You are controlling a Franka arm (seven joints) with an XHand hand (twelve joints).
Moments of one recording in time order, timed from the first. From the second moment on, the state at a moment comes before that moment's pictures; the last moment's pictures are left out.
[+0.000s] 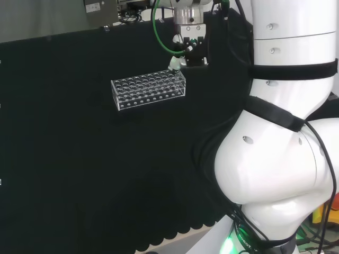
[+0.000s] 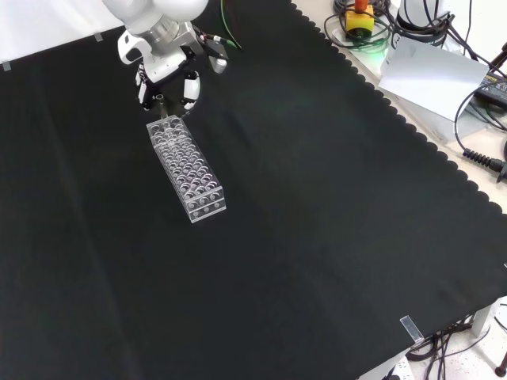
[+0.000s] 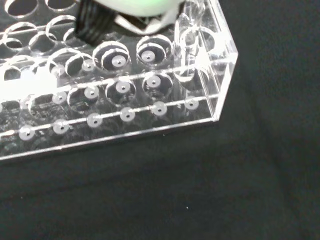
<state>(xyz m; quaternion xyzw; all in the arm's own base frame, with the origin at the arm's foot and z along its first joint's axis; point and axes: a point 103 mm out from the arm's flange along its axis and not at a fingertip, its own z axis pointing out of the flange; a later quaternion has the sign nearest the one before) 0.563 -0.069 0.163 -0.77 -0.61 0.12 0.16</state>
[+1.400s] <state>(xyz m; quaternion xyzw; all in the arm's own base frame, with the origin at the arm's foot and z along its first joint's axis) 0.583 -0.056 0.187 -0.80 -0.58 -0.02 0.16</state>
